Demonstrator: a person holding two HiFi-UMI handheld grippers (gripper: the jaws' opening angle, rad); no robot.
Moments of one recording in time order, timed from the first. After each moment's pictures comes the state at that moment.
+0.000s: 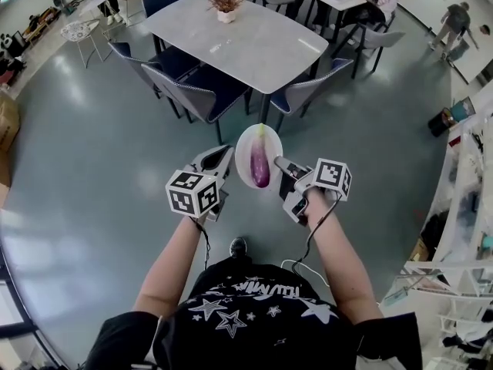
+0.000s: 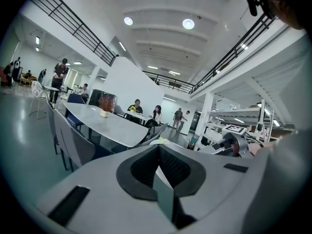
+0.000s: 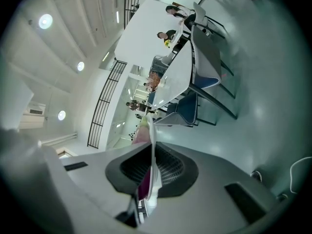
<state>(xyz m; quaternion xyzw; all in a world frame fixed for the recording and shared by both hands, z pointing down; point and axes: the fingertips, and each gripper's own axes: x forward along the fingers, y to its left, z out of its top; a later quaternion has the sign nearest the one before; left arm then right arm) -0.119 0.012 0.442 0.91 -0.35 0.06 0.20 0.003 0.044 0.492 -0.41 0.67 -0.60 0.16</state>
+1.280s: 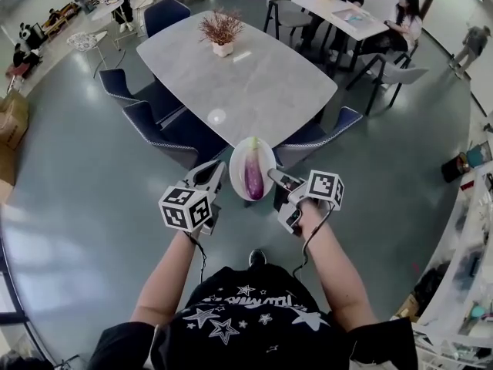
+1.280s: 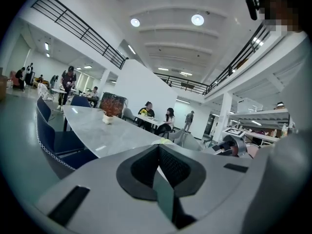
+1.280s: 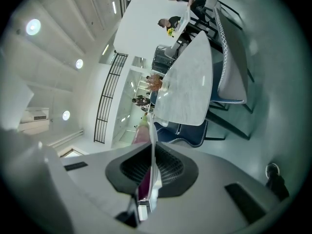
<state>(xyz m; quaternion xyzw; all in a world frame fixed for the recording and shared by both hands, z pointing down) -0.005 -0.225 0.447 0.88 -0.42 0.05 0.20 0.126 -0.211 0.503 -0.35 0.69 -0.62 0.14</state>
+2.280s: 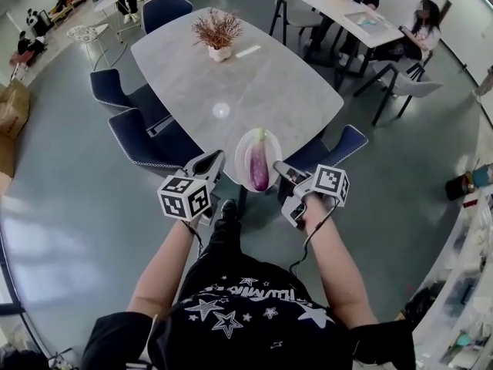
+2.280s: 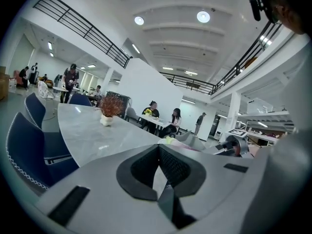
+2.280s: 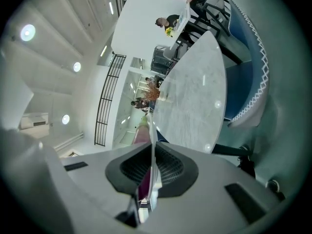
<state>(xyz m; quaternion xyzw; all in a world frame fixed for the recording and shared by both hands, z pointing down) 0.038 -0.365 0.464 0.87 -0.44 0.05 0.21 0.186 -0.351 0.516 -0.35 0.69 -0.62 0.15</state>
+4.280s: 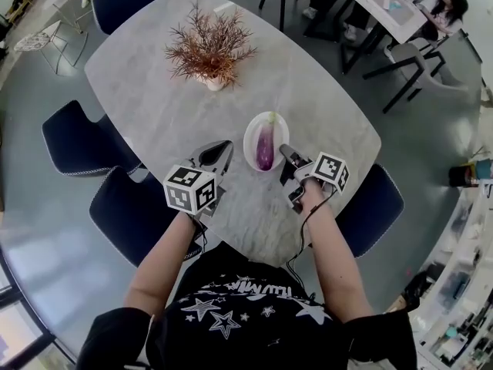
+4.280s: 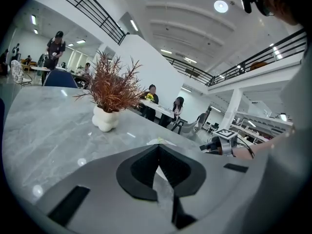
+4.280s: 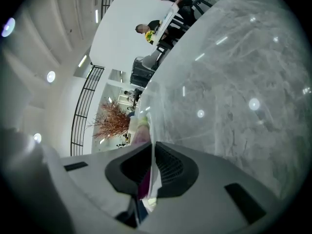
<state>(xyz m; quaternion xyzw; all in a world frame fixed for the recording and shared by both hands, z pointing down) 0.010 -0.742 0.565 0.89 -0.35 0.12 0.27 0.160 -0.728 0.645 -0.46 0.59 -0.64 0.16</state>
